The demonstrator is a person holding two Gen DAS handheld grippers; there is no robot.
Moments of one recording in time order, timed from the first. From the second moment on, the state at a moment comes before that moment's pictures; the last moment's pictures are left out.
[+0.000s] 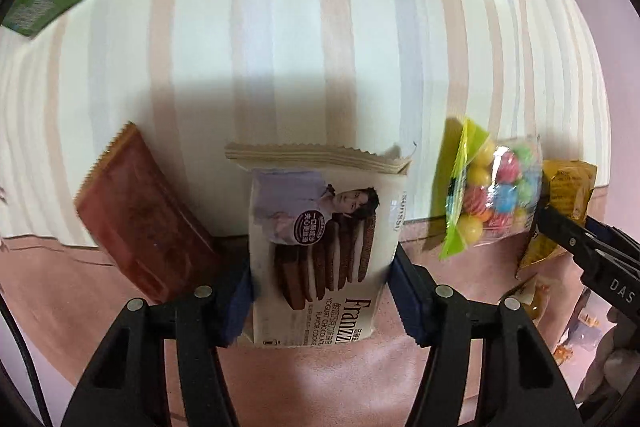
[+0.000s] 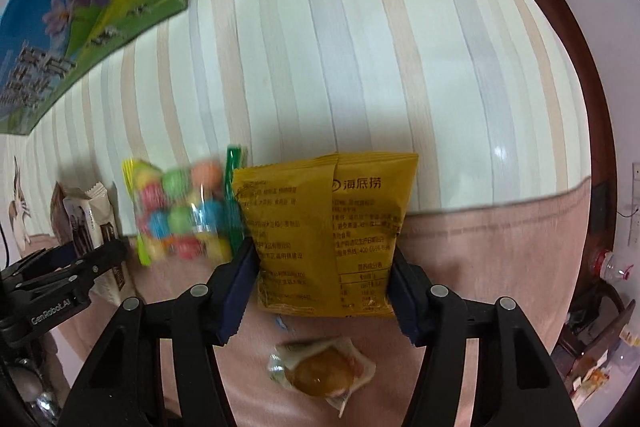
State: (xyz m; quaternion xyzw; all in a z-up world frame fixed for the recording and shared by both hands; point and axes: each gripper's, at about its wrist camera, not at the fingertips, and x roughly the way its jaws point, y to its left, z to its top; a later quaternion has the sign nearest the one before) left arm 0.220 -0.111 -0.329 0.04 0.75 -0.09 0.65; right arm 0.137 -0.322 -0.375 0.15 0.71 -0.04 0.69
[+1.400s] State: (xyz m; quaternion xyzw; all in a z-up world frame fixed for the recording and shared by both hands) left arm 0.196 -0.121 -0.156 0.05 0.69 -0.19 0.70; right arm 0.131 -0.274 -0.284 0.19 0.61 -0.02 0.77
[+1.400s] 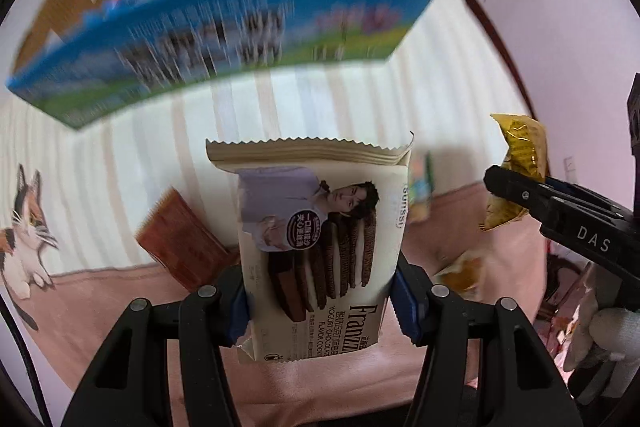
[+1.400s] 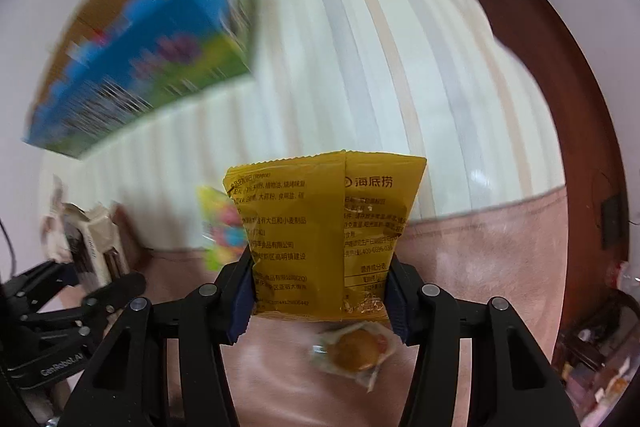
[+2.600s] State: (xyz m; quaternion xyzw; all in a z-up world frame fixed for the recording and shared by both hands) left arm 0.541 -0.026 -0.181 0.08 0.68 -0.03 0.72; right arm 0.514 -0.140 -0.280 0.08 0.64 0.03 0.76
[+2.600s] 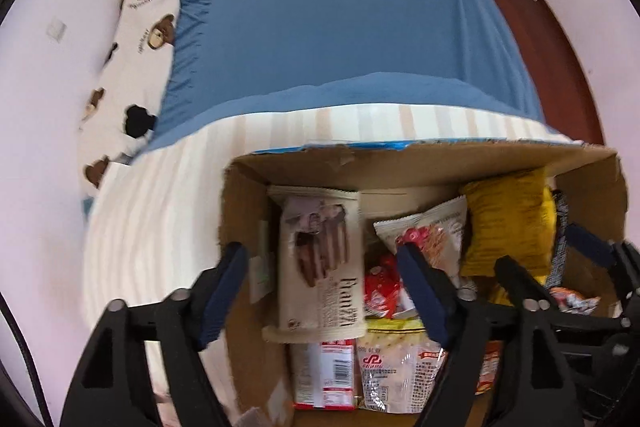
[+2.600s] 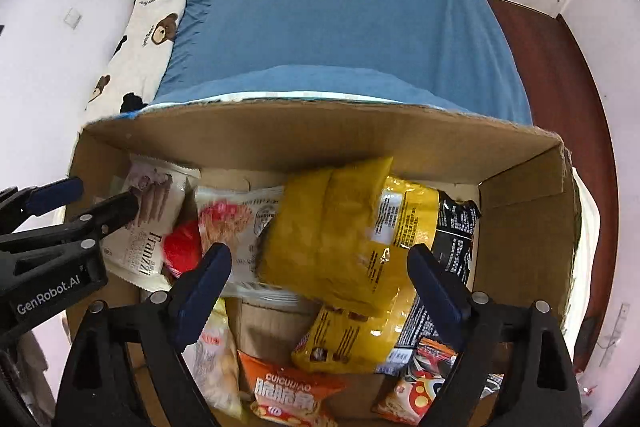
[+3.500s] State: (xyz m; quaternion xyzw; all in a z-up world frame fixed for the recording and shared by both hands) left arm 0.408 -0.038 -0.127 -0.01 0.62 -0.08 0.78; right arm 0.392 -0.187 -0.208 0.06 0.57 0.04 0.82
